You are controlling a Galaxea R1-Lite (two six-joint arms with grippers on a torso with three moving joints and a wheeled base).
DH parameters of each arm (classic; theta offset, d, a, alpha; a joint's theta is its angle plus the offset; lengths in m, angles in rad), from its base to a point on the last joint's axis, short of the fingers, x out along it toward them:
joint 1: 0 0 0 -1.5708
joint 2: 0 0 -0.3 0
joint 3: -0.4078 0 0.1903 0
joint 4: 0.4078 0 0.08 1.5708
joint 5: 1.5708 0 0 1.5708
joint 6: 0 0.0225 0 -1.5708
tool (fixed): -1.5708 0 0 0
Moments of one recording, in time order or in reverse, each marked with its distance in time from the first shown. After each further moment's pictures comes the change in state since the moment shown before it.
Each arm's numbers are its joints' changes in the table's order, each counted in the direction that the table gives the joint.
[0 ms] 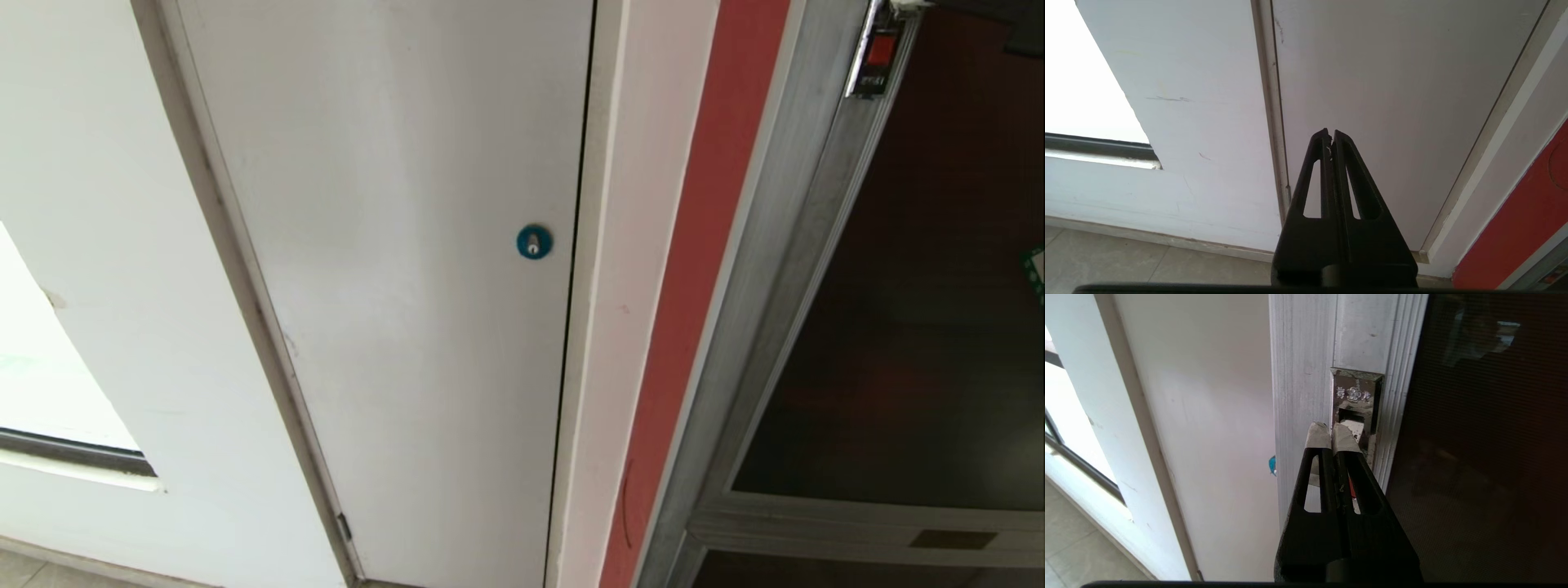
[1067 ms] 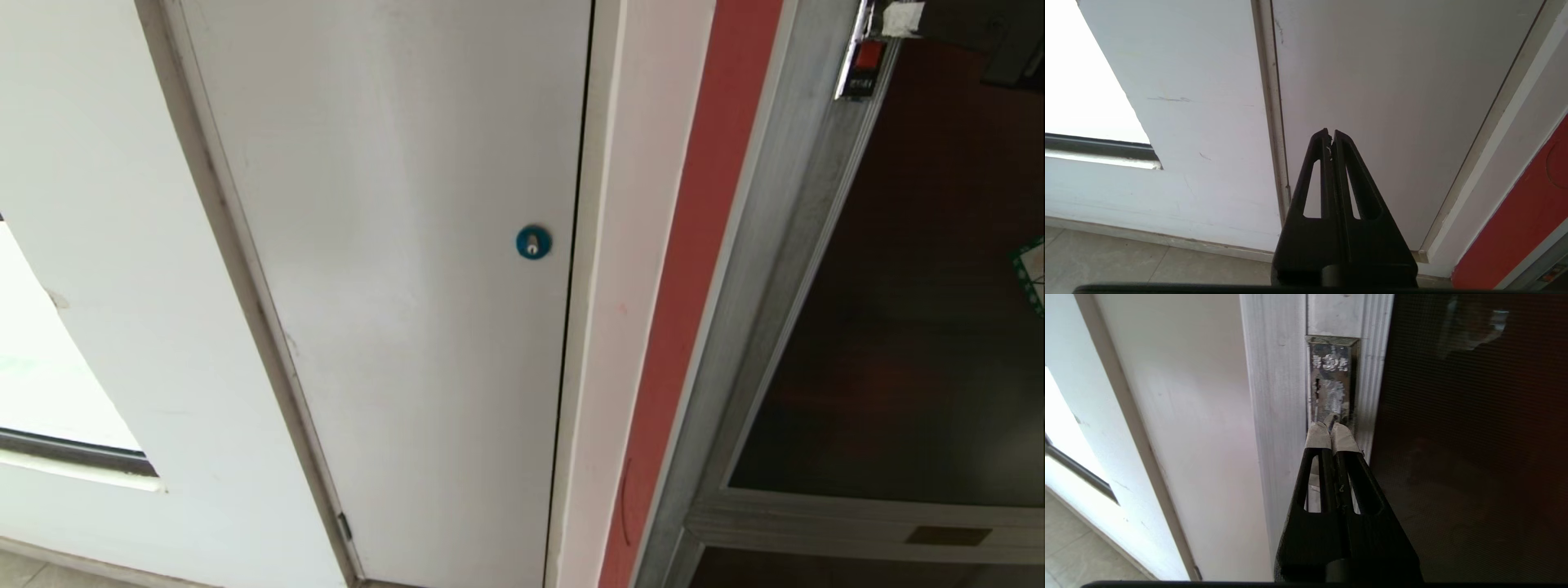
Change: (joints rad) left arm 0.000 0.000 0.000 0.000 0.000 0.000; right arm -0.040 0.017 0.044 -0.030 -0.001 0.010
